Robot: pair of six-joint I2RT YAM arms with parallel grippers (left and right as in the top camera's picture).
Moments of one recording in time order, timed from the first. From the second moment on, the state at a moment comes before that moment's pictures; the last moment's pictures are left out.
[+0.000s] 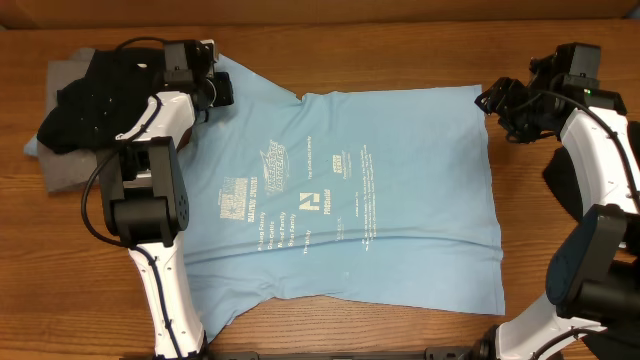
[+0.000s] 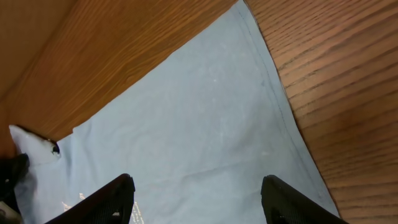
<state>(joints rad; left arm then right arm) 0.04 2.38 1.73 -0.25 0.22 -0.09 -0.22 1.85 1.48 -0.72 -0.38 0.39</state>
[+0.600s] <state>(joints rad) 0.03 2.38 1.87 -0.47 0.32 -0.09 -0.22 1.85 1.48 -0.74 -0.38 0.38</state>
